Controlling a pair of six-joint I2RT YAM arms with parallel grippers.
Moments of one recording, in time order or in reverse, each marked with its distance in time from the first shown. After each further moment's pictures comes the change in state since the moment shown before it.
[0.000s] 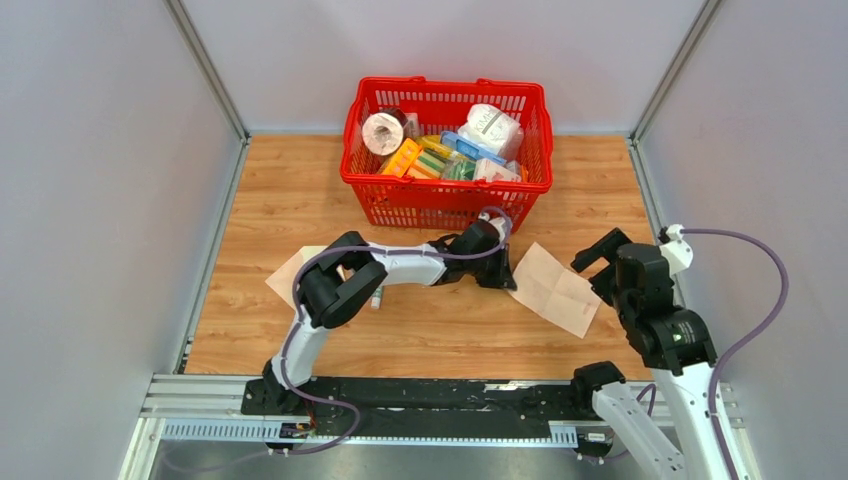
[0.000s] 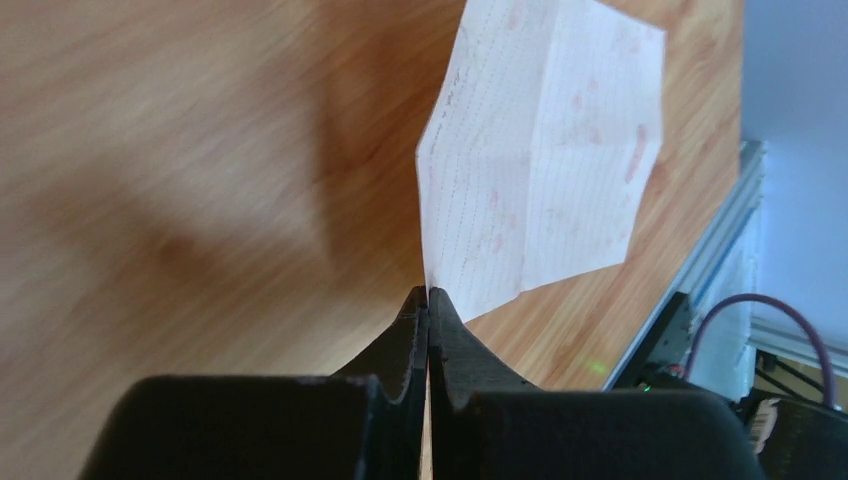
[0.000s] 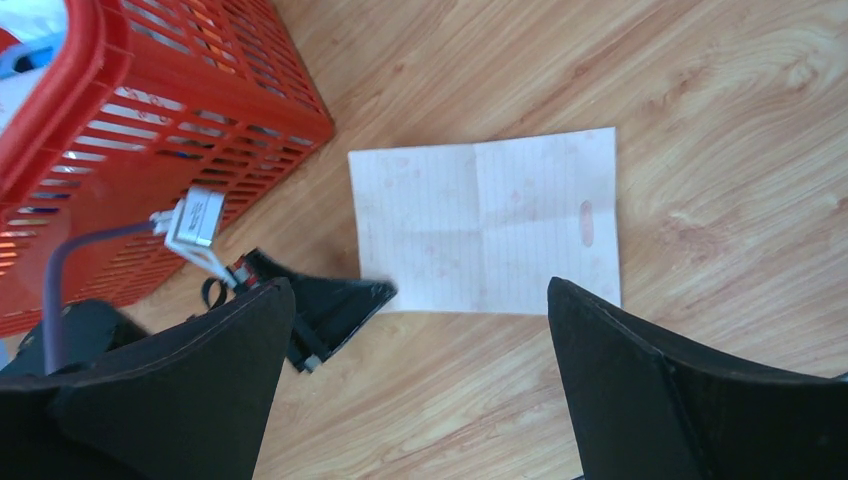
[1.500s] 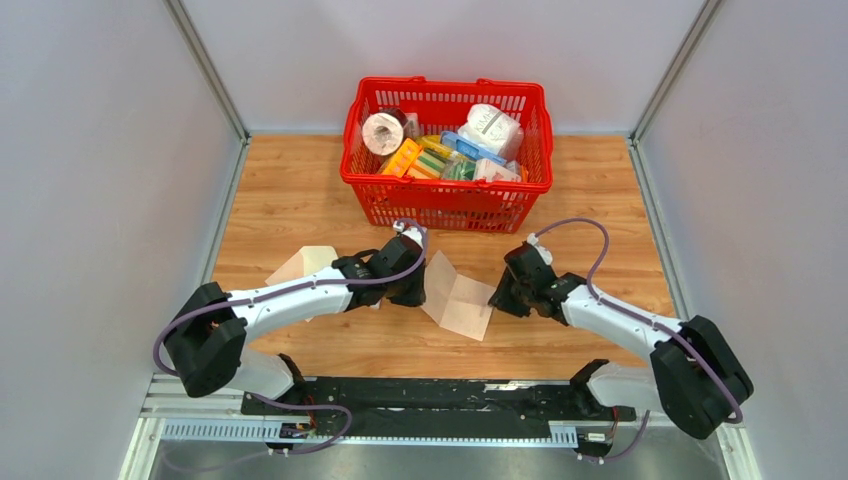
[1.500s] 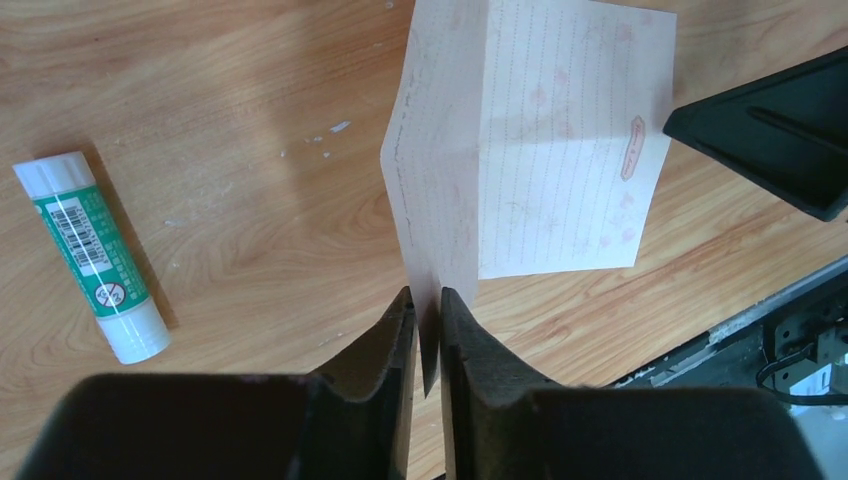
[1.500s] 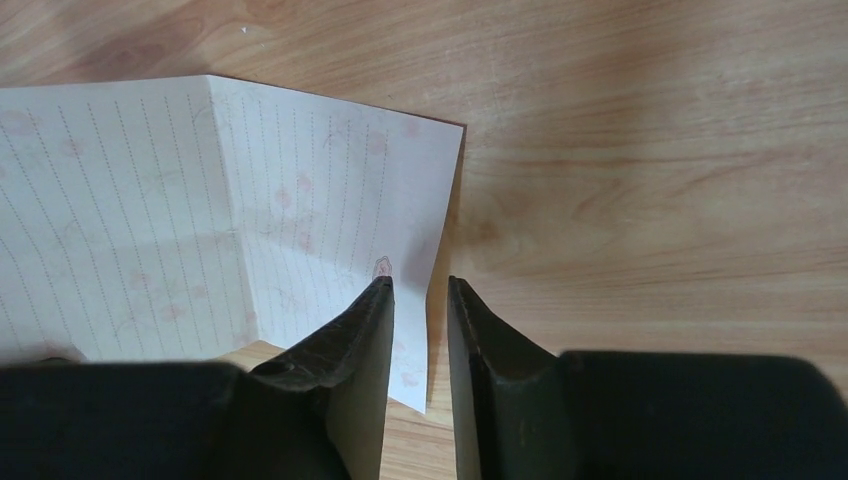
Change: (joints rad) left arm 0.065 -0.779 -0.579 -0.441 -0.359 0.143; right arm 0.369 0.627 -0.386 0.668 -0.349 0.096
